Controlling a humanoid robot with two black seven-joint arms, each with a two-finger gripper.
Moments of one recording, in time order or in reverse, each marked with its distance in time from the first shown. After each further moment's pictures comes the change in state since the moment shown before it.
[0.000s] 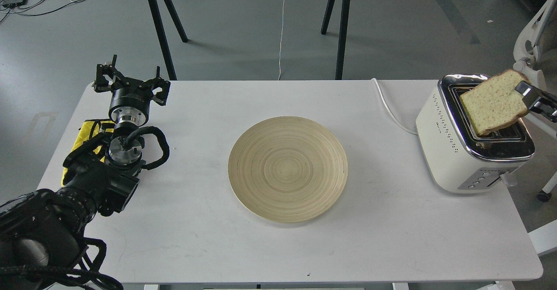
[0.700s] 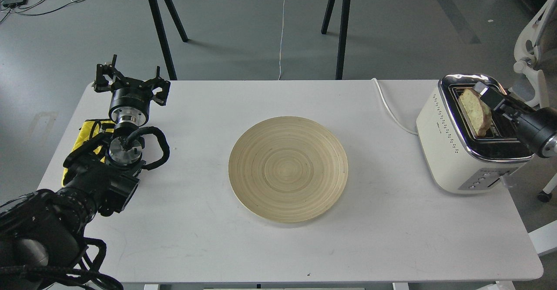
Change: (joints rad) left arm 0.000 0.000 0.001 0.000 0.000 0.000 0.000; right arm -0.010 0.068 0.122 0.033 0.019 0.004 -0.009
